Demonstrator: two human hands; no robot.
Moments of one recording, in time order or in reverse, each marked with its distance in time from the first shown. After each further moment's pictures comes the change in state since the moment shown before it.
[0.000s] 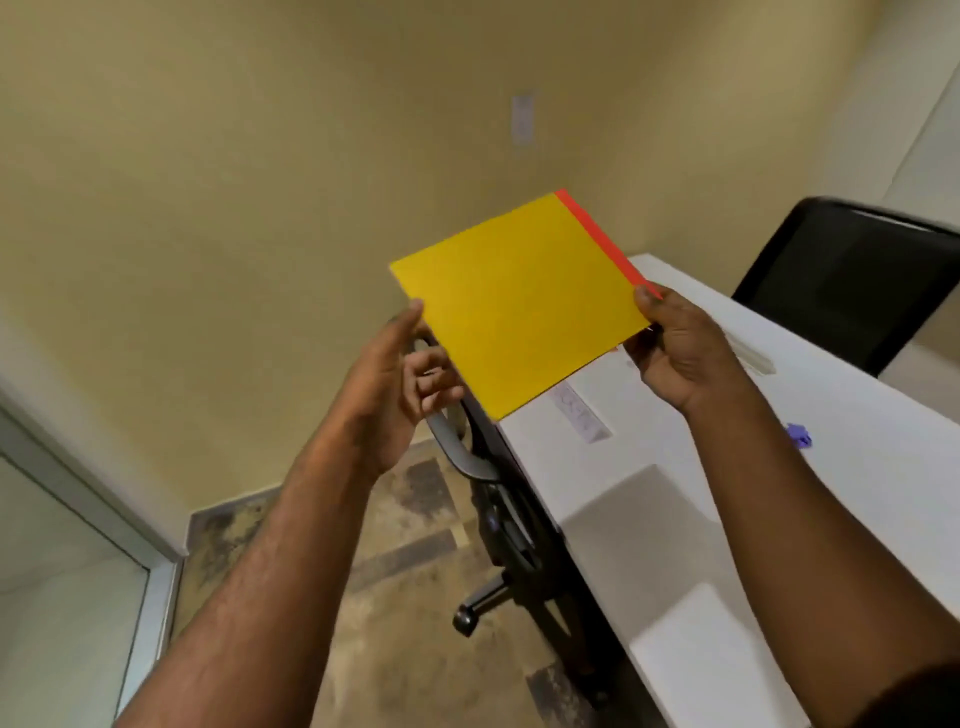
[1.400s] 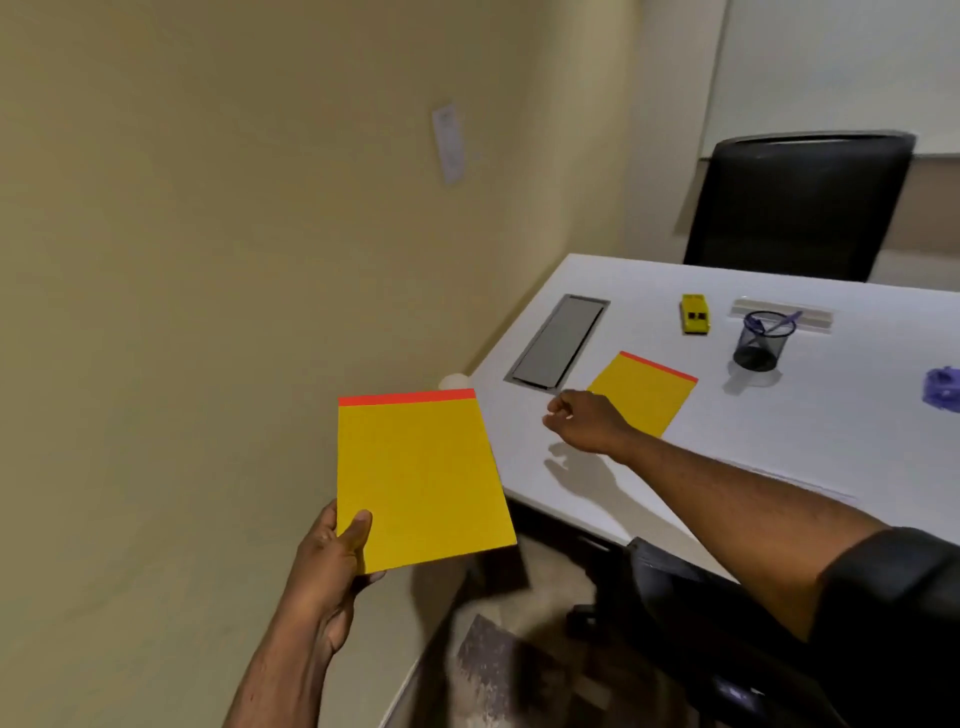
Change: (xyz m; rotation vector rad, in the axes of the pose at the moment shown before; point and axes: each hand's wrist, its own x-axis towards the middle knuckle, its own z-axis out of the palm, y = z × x) left_hand 0.593 0.008 -0.398 0.386 -0.198 -0.334; right_hand 0.482 0.304 0.147 -1.305 0.564 0.219
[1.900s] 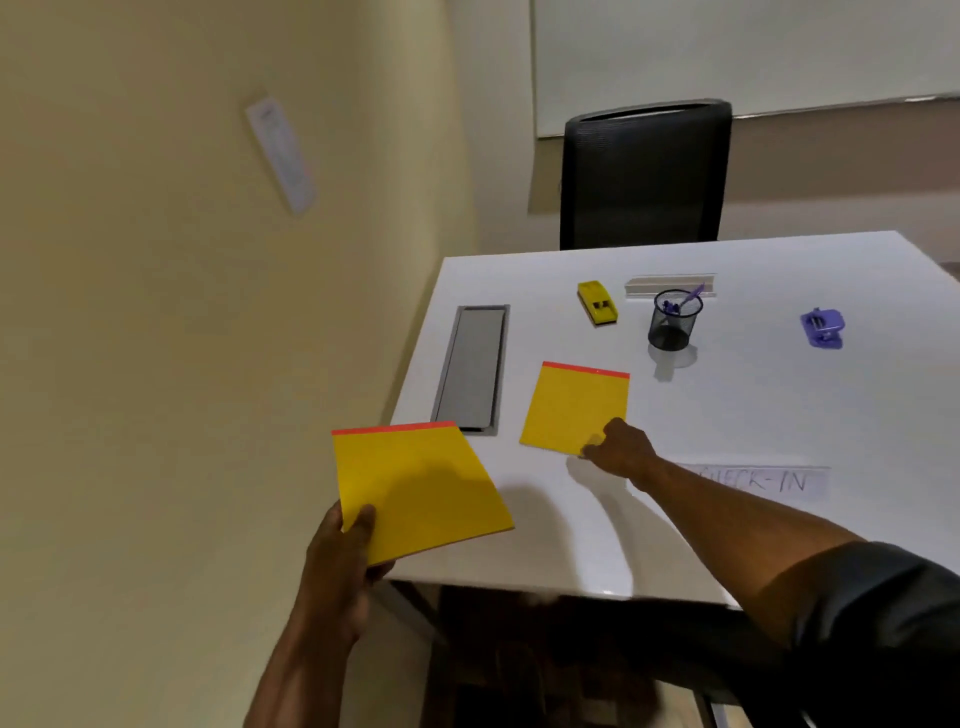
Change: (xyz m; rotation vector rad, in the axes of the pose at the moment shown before) left_hand 0.239 0.033 0.094 0.082 -0.254 -0.077; right_hand 0.109 0.122 0.000 -0.022 0.172 0.623
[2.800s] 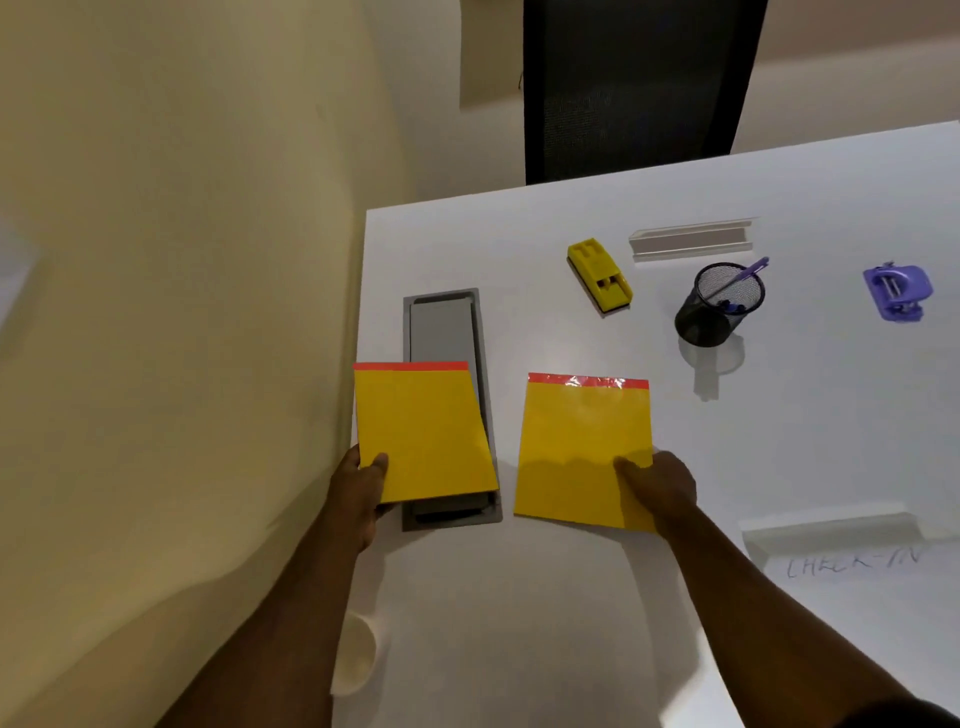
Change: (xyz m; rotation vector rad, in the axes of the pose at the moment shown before) left_hand 0.350 0.019 0.133 0.364 -0.102 -0.331; right_hand 0.157 0.002 0.036 0.387 0.167 0.540
